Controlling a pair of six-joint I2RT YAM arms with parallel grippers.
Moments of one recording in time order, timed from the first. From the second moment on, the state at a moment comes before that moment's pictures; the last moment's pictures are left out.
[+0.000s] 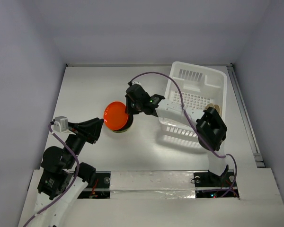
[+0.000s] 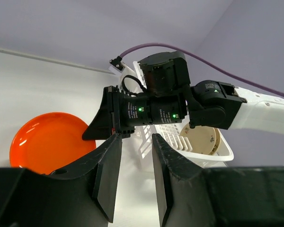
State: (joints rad) left arm -0.46 0.11 0.63 -0.35 -0.02 -0.55; right arm 0.90 1.99 1.65 -0.38 0.11 0.66
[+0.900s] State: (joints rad) left arm -0.46 0.11 0.63 -0.35 -0.01 -0.55; right arm 0.83 1.58 1.47 -0.58 0.46 0.66
